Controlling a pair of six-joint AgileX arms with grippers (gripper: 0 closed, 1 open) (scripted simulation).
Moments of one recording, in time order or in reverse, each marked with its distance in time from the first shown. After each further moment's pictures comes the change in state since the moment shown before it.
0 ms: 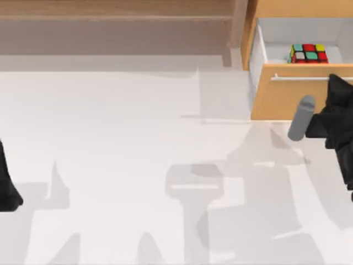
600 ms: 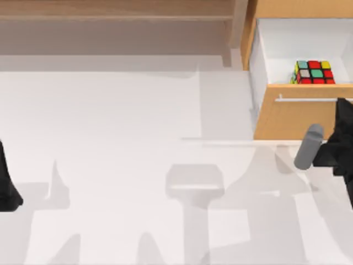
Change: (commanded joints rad) left arm 0.000 0.000 0.000 0.000 0.000 0.000; right arm 0.060 -0.056 -0.213 0.144 0.060 0.002
